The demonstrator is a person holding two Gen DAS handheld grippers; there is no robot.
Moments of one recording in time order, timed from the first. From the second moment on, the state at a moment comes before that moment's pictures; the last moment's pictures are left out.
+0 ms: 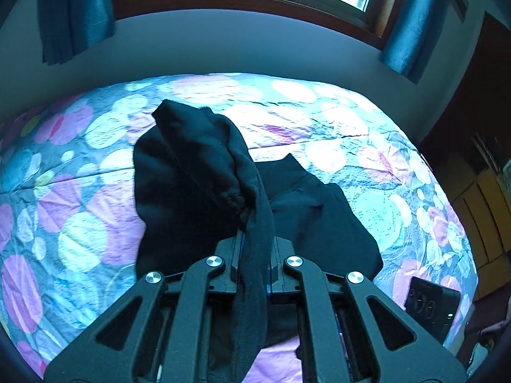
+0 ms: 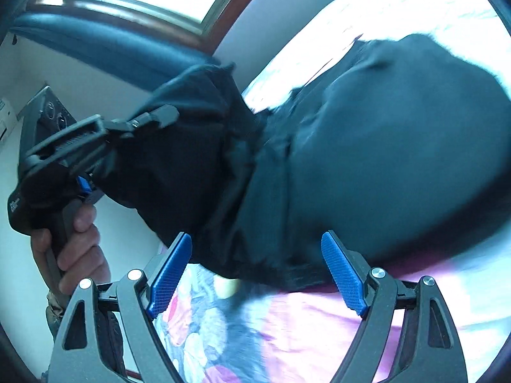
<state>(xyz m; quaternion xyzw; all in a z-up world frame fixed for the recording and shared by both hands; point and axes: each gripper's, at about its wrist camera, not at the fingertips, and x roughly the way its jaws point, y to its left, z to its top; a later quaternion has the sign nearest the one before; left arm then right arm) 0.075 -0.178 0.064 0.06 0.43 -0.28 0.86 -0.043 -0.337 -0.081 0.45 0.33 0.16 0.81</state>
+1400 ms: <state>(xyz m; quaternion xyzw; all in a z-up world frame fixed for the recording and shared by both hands) -0.031 -0.252 0.005 0.05 0.33 -0.32 0.89 -0.167 -0.488 -0.109 0.56 0.26 0.05 0.78</state>
